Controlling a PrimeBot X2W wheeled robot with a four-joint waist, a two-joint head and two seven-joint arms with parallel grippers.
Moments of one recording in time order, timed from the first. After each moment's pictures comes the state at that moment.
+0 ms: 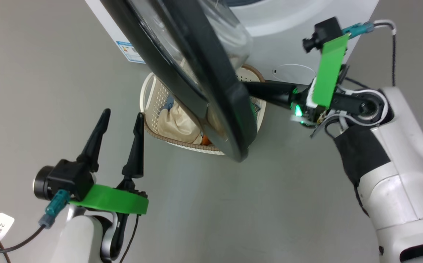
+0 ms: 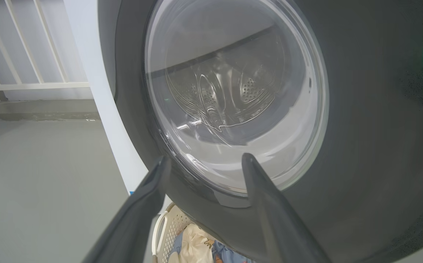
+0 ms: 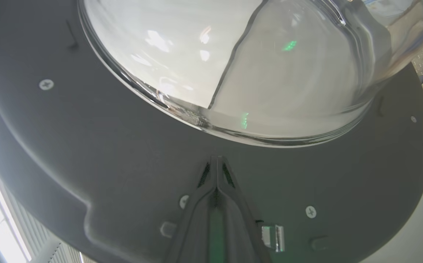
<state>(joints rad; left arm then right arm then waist) -0.32 0.02 -0.17 0.12 -0.21 -0.05 -0.26 -0.92 -0.09 0.14 0.57 1.43 0.13 1.02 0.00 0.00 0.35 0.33</state>
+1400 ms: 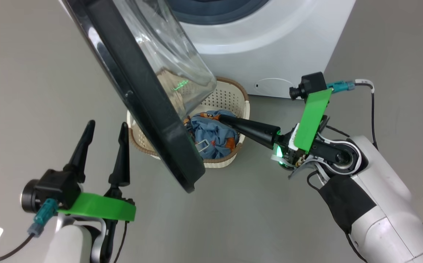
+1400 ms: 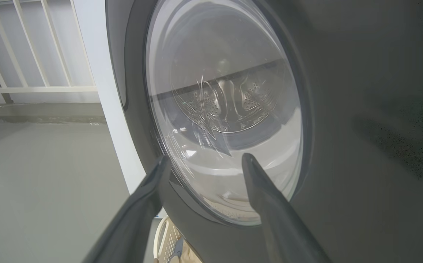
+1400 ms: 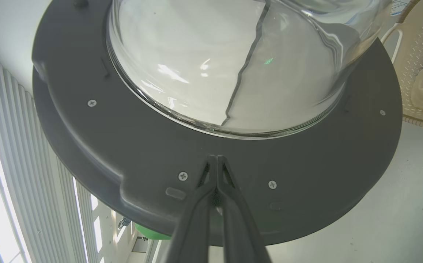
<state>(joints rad) -0.28 0.02 -0.10 0.13 -0.20 -0.07 -0.26 -0.73 -0.14 0.40 0.46 1.67 0.13 0.72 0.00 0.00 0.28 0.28</state>
